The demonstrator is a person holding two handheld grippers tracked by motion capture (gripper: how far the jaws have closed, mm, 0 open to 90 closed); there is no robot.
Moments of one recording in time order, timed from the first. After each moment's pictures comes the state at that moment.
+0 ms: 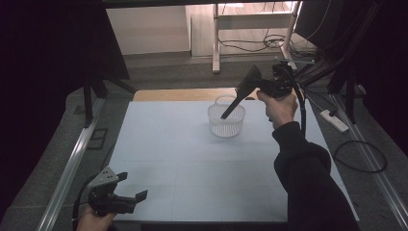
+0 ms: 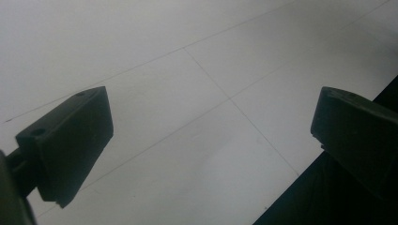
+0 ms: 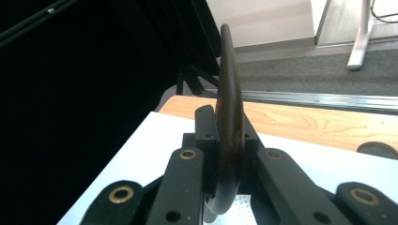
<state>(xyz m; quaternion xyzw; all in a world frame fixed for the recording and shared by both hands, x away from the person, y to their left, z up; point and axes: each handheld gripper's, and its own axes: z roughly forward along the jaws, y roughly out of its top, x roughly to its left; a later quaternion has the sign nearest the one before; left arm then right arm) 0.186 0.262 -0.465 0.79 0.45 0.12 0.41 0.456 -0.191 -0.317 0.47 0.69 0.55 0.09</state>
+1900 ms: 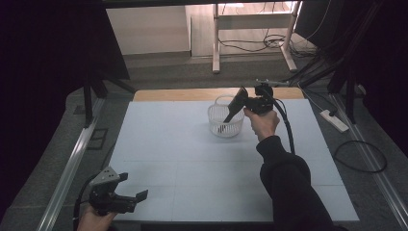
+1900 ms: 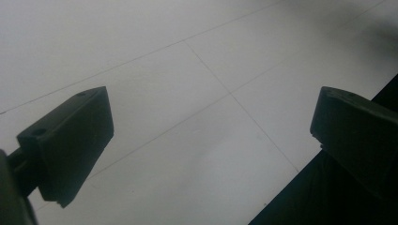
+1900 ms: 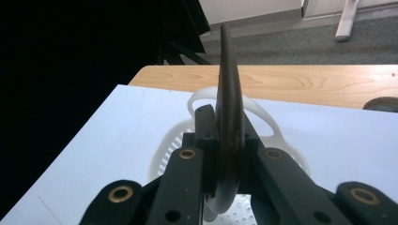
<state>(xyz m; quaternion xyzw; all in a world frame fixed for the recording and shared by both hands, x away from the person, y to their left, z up) 0.189 0.262 -0.467 0.79 0.46 0.11 0.40 0.478 -0.168 -0.407 0.50 0.70 0.51 0.09</state>
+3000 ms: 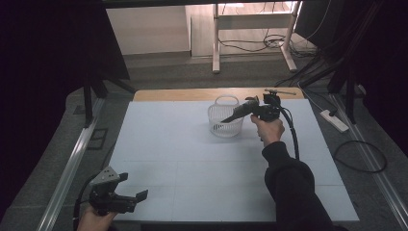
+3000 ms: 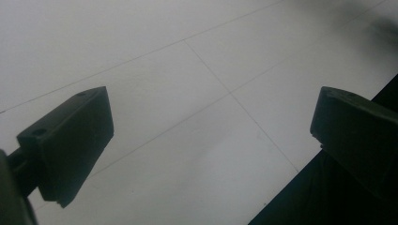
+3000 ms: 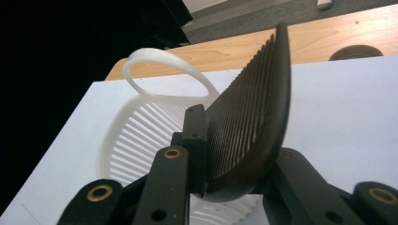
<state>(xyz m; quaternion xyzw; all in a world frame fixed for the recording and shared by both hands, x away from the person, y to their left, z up) 0.190 0.262 -0.467 0.79 0.46 0.10 0.40 0.483 -0.200 -0.445 0.55 0.67 0.49 0.06</state>
